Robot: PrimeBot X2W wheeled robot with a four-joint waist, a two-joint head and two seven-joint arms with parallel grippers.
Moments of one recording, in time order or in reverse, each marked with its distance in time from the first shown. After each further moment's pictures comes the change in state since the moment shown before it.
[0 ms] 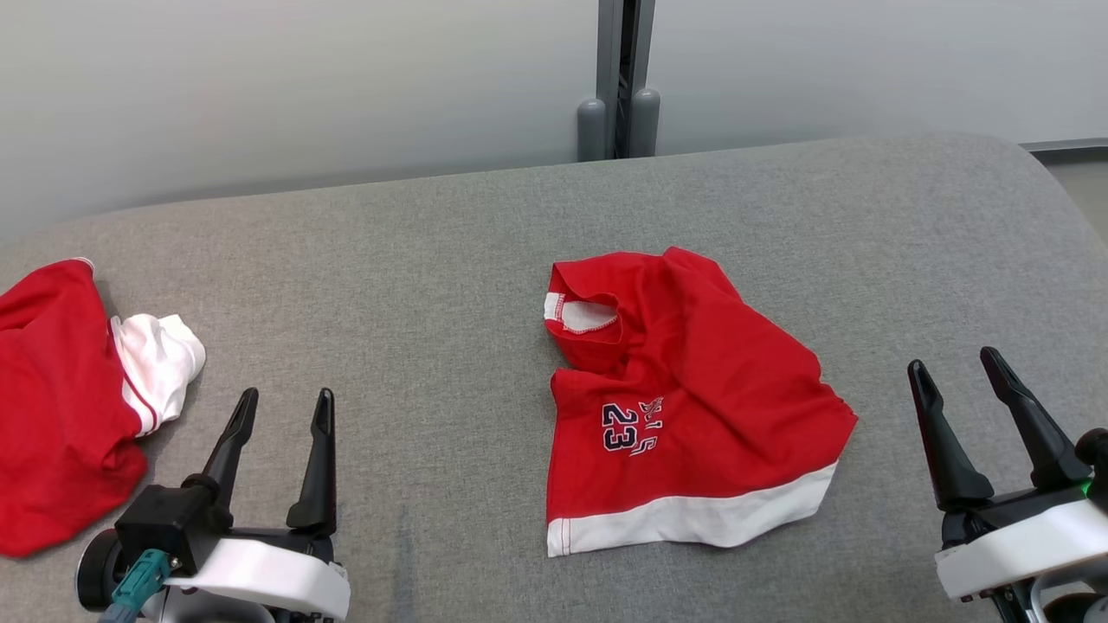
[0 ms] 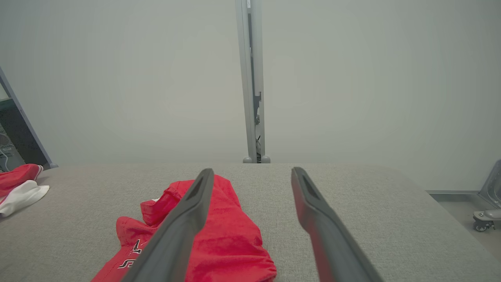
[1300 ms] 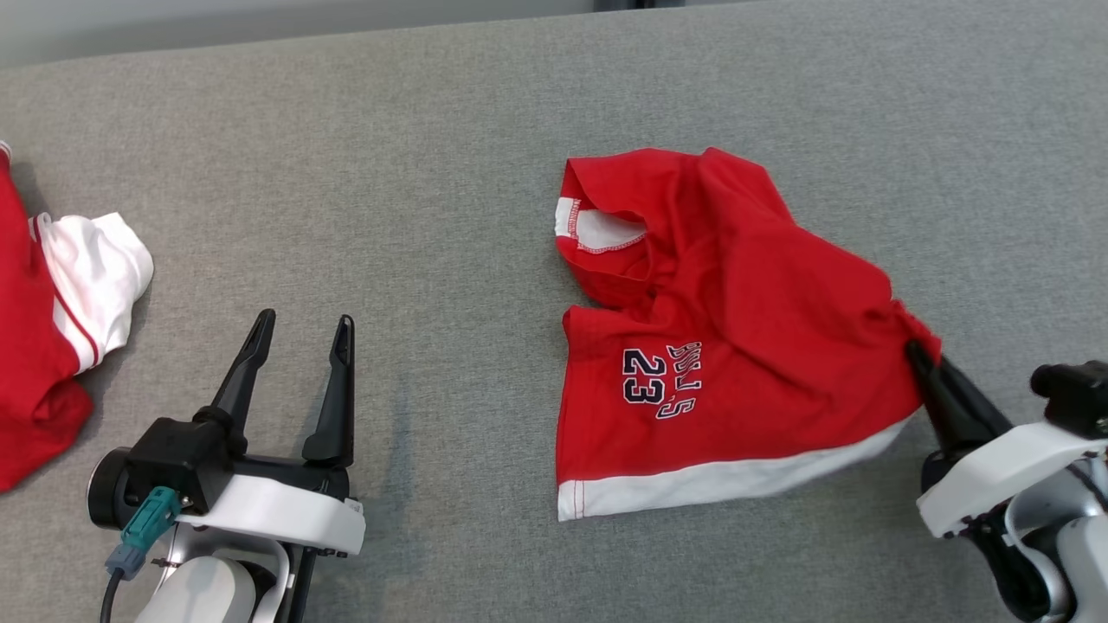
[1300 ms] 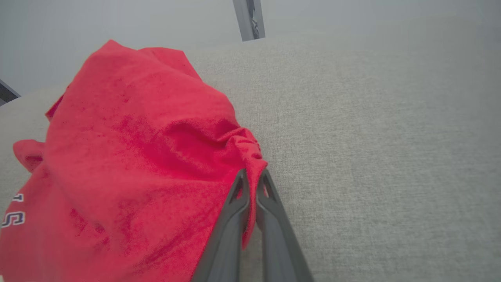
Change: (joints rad) left arm -0.145 -0.008 -0.033 0.027 0.018 -0.035 -0.016; right arm -0.216 -0.071 0.121 0.349 0.187 0.000 0.058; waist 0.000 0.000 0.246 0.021
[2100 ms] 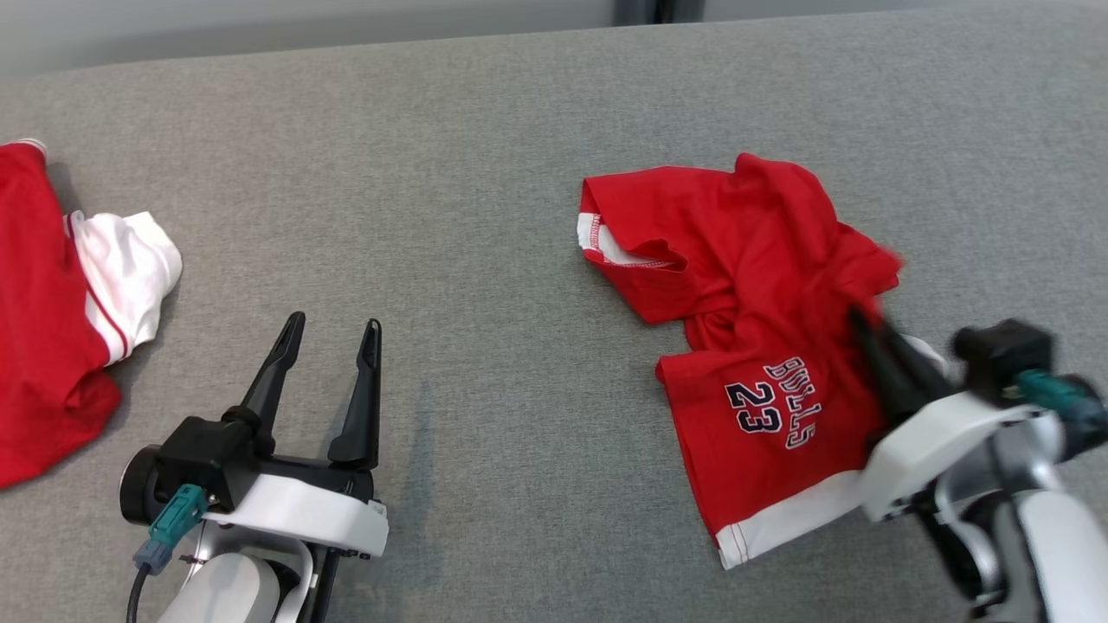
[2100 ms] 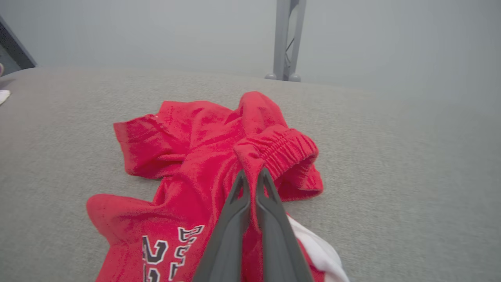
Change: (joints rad) left arm -0.019 -0.030 -0.030 0.037 -0.009 -0.019 -0.016; right arm -0.032 0.100 -0.042 -0.177 -0.298 0.000 0.143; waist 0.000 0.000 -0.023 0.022
